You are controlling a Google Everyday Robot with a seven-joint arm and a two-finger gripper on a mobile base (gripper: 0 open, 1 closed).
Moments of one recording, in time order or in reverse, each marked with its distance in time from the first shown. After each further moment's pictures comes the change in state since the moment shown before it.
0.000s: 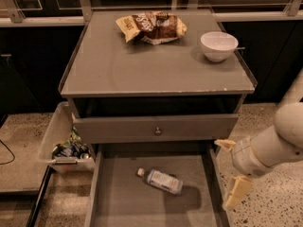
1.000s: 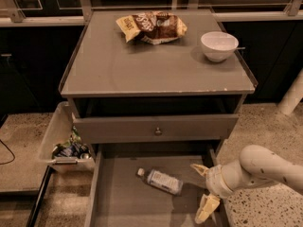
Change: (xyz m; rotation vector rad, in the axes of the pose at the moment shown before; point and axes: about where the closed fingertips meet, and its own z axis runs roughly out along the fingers) arm 0.038 -0.001 0.176 -0.078 -0.208 0.012
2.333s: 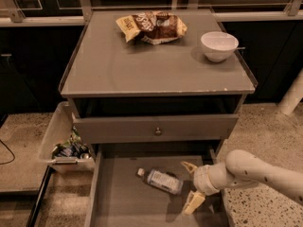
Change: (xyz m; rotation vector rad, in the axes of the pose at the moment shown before) arm 0.002 -0.032 0.055 0.053 -0.060 -0.038
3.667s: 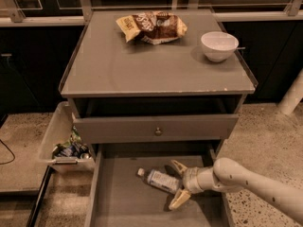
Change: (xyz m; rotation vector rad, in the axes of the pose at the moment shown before) arm 0.023 -0.044 0.083 0.077 -0.144 -0.051
